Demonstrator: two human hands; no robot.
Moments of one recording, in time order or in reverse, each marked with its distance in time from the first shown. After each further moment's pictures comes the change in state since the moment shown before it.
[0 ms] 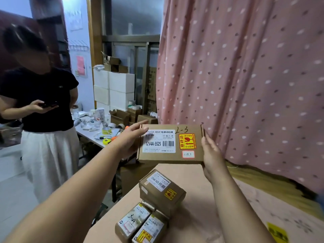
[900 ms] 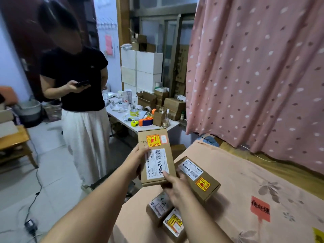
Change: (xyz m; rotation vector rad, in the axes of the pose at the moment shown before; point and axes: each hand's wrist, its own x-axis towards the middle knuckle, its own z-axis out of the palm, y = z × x) left_hand -0.040 -0.119 -0.108 -0.023 0.381 -0.182; right_hand -0.056 0.188 0.133 0.209 -0.127 0.709
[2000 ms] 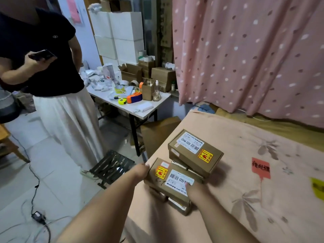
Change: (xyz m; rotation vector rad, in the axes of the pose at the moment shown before) left_hand 0.044 -0.120 -0.016 0.926 0.013 -0.375; right_hand 0.052 0.069 -0.108 -1.384 0.468 0.239
